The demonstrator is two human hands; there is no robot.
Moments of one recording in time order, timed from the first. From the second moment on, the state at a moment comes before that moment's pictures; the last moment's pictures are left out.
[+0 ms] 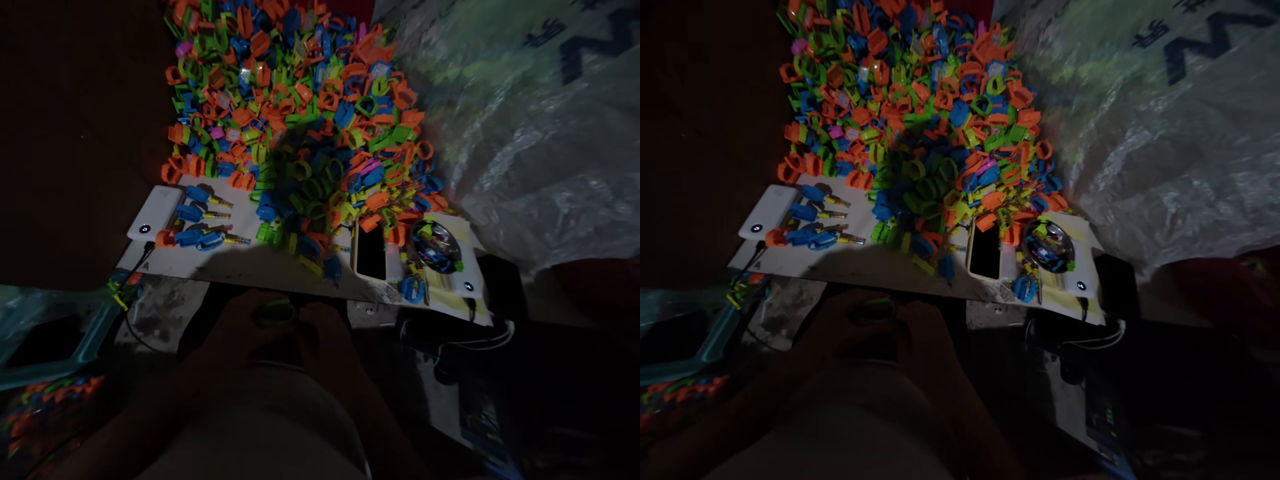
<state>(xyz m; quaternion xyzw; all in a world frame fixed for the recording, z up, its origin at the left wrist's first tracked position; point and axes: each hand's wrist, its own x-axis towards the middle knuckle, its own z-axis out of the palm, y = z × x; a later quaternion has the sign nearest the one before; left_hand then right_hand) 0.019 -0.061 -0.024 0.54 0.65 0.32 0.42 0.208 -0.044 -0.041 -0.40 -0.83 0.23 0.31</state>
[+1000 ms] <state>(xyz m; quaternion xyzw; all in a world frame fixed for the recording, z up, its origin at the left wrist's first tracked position) -0.081 0.023 -0.045 0.57 0.78 0.24 -0.06 0.248 0.113 -0.063 -0.55 -0.83 0.01 0.07</state>
